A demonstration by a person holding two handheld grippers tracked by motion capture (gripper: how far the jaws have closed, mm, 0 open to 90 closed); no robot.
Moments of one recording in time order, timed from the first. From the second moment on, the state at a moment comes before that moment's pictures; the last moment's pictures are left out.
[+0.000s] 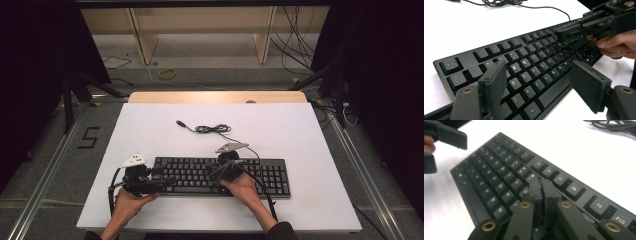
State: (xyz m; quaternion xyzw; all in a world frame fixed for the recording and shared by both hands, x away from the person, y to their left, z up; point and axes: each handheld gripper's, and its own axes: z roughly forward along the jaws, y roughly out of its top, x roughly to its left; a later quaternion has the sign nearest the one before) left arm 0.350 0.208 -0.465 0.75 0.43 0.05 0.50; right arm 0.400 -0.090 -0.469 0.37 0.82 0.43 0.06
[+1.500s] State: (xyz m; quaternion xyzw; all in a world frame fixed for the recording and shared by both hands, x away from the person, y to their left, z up) left arm 0.387 0.174 -0.469 0.80 0.42 0.06 0.43; right arm 0.371 -0.115 -0.449 0.35 0.81 0.46 0.05
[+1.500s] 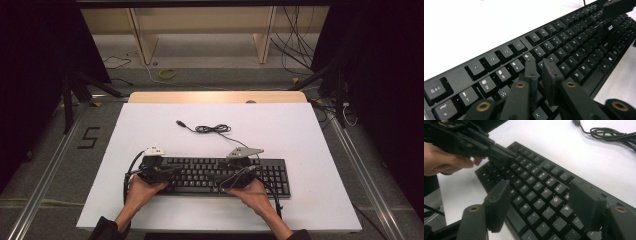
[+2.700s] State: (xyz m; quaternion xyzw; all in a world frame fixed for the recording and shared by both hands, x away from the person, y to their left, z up) left arm 0.396 0.160 -0.479 0.82 0.41 0.05 0.39; right arm 0.366 -0.118 -0.450 0.35 0.81 0.47 0.05
